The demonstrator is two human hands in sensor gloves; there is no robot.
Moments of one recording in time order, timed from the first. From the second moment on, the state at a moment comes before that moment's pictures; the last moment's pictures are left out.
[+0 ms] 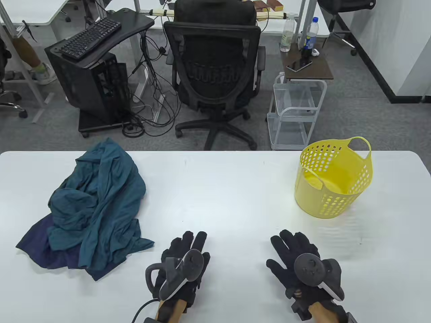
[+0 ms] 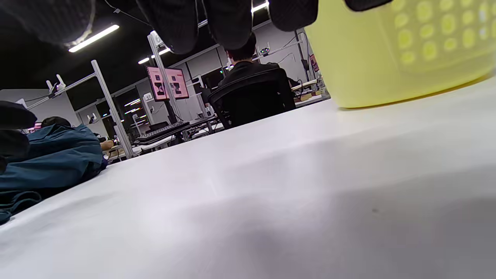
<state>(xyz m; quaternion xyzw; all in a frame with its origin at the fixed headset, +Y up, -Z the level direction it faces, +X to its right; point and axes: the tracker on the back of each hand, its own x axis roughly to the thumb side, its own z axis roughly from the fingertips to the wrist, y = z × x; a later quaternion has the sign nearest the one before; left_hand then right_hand) -0.122 -0.730 -0.295 0.05 -0.02 0.07 1.00 0.202 -0.738 -0.284 0.09 -0.05 0.97 0.20</state>
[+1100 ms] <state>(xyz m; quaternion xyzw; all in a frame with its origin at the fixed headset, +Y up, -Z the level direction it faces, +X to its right) -0.139 -0.707 -0.325 0.06 0.02 0.01 1.00 0.200 -0.746 -0.283 0.09 -0.04 0.98 0.19</state>
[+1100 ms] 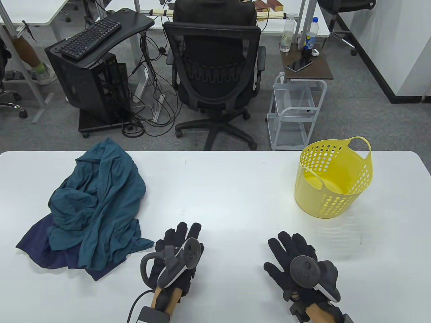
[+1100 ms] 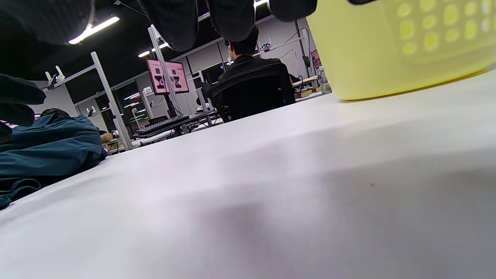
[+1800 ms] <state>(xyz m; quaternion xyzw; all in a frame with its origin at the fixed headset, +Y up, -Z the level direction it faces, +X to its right) -0.318 -0.734 -0.429 -0.14 0.33 -0.01 0.93 0.198 -0.749 -0.283 0.08 -0.02 0.98 0.19</state>
